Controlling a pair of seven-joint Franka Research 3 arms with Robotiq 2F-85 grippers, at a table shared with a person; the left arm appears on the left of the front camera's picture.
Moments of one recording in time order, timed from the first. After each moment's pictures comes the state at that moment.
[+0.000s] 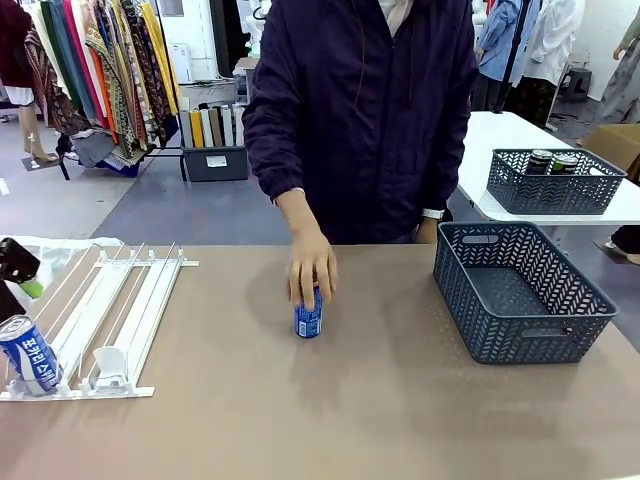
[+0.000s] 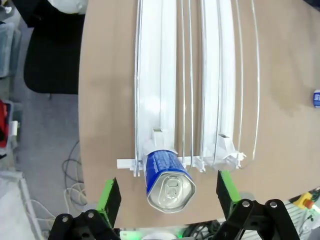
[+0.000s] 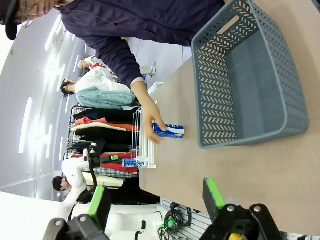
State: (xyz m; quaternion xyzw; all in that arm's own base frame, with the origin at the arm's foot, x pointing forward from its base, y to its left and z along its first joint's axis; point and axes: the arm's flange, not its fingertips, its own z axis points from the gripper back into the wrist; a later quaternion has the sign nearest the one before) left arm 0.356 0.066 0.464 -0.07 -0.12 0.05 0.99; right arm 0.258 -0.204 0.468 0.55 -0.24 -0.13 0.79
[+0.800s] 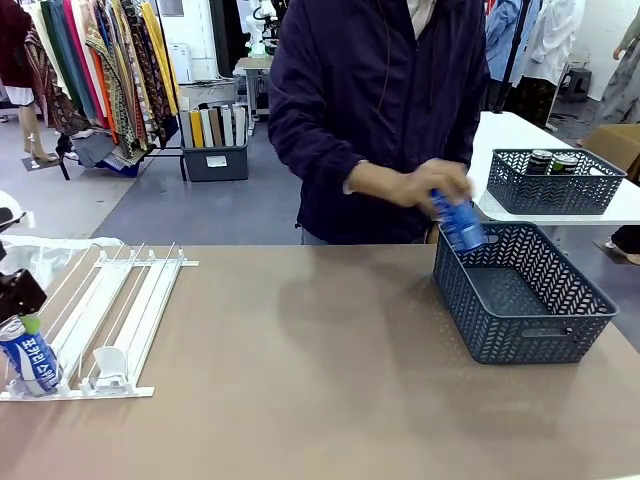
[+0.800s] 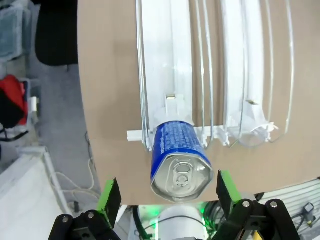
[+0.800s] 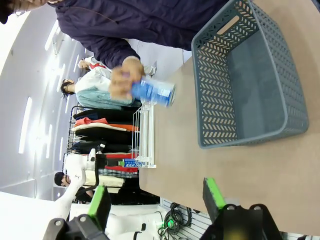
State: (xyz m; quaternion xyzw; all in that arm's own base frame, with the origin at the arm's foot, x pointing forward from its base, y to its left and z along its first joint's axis) left arm 0.356 0.047 0.433 -0.01 -0.02 0.01 1.00; right arm 0.258 -0.204 0.468 0.55 -0.24 -0.13 0.79
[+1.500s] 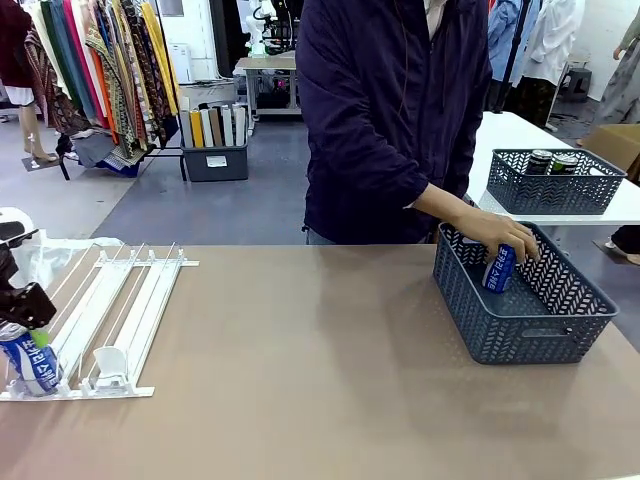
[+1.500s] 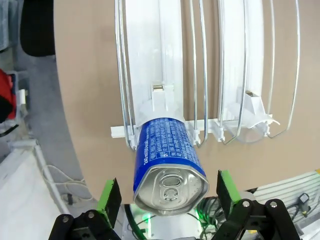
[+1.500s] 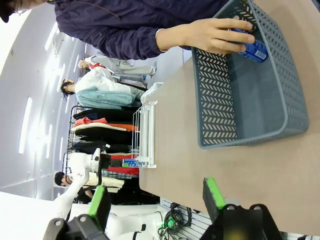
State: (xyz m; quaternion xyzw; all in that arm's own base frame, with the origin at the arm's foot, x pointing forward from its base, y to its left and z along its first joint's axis) left arm 0.361 0.043 0.411 -0.03 0.01 0.01 1.00; right arm 0.258 -0.204 0.468 0.55 -0.24 -0.13 0.79
